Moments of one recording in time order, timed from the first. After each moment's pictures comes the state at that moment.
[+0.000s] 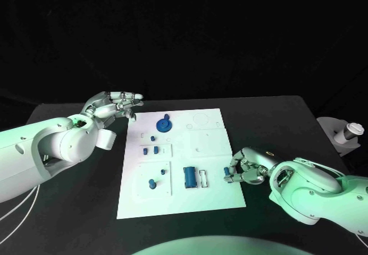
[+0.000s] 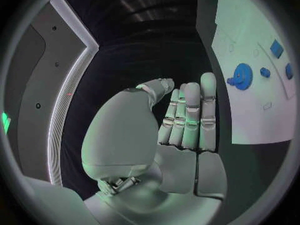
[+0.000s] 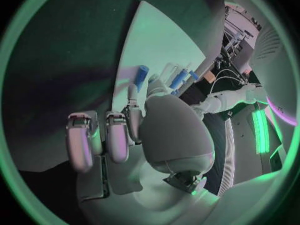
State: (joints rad) left arm 1.28 -0.91 -0.10 1.52 -0.04 -0.23 0.29; left_hand 1.41 -0.21 0.53 0.07 0.33 0.92 0.19 0.19 0.29 1.00 0.12 0.37 0.16 1.10 0.04 1.19 0.44 0.18 1.05 0.13 0.91 0.64; right arm 1.04 -1.18 -0.17 1.98 -1.44 -0.46 -0.48; right_hand 1.36 -0.03 -0.13 0.29 0.19 0.99 0.06 0.47 0.57 1.45 -0.02 1.28 1.39 1.47 -0.08 1.53 1.31 0.01 1.47 0.03 1.54 1.31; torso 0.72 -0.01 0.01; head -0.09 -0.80
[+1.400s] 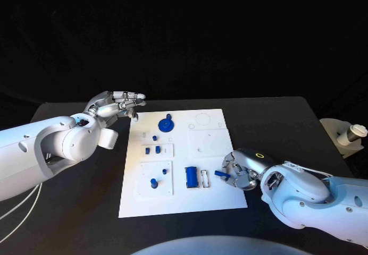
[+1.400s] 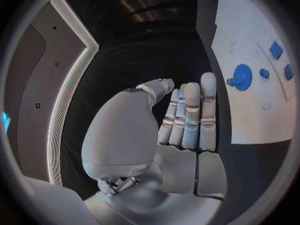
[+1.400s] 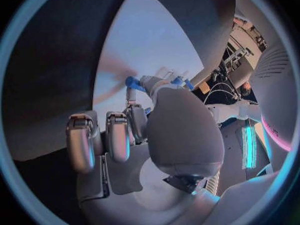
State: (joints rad) left arm 1.28 -0.92 -0.10 1.52 -0.04 -0.23 0.28; left_hand 1.41 -0.20 0.53 0.07 0.33 0.92 0.19 0.19 0.29 1.00 0.12 0.37 0.16 1.10 0.04 1.19 0.44 0.18 1.06 0.13 0.91 0.64; right arm 1.02 -1.11 -0.17 1.98 -1.63 -0.46 -0.53; right_hand 1.34 -0.21 0.47 0.29 0.29 1.00 0.05 0.46 0.63 1.46 -0.03 1.27 1.31 1.46 -0.09 1.53 1.31 0.01 1.47 0.03 1.56 1.31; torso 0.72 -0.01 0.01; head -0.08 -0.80
